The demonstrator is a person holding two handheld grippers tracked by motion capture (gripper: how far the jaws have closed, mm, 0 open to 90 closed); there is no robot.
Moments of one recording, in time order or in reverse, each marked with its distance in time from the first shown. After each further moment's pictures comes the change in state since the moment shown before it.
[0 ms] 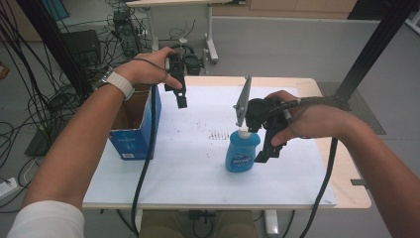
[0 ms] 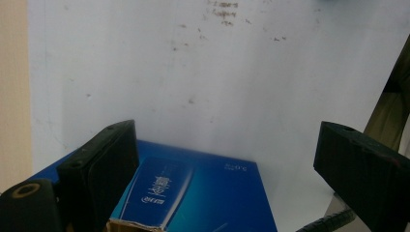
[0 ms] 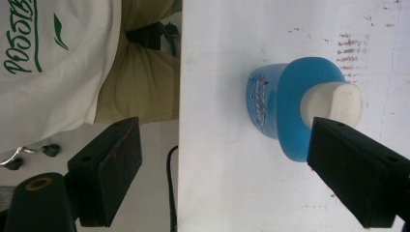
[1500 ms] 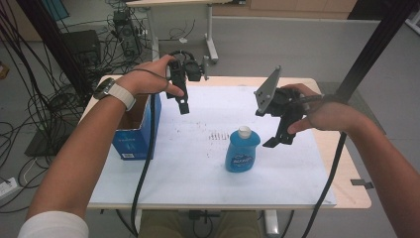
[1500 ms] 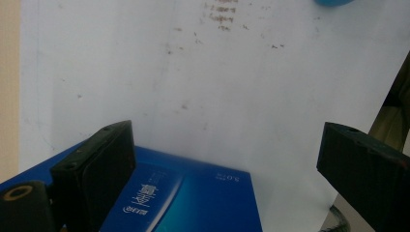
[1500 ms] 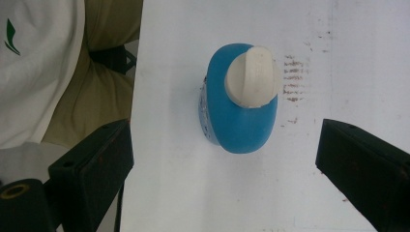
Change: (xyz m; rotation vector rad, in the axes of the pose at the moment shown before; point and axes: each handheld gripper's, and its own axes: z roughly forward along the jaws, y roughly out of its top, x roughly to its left) left arm -0.012 -0.001 0.012 -0.028 0.014 -0.037; right arm -0.036 -0.053 0.006 -0.203 -0.090 -0.047
